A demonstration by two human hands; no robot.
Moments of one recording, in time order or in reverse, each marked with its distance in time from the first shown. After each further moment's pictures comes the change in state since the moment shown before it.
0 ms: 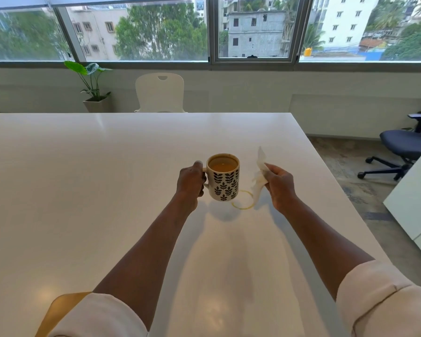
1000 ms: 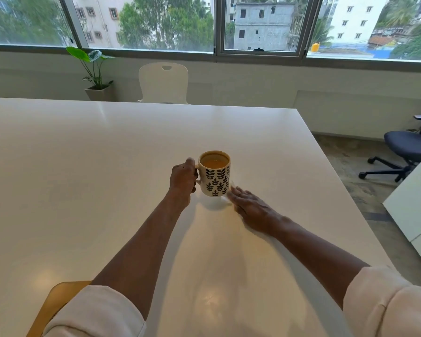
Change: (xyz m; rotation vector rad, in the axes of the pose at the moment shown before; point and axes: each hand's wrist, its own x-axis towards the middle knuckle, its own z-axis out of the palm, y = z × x) left_hand 0.006 -0.010 -0.013 -0.020 0.091 0.009; right_hand -0.039 0.049 0.001 -1.323 -0.708 -0.582
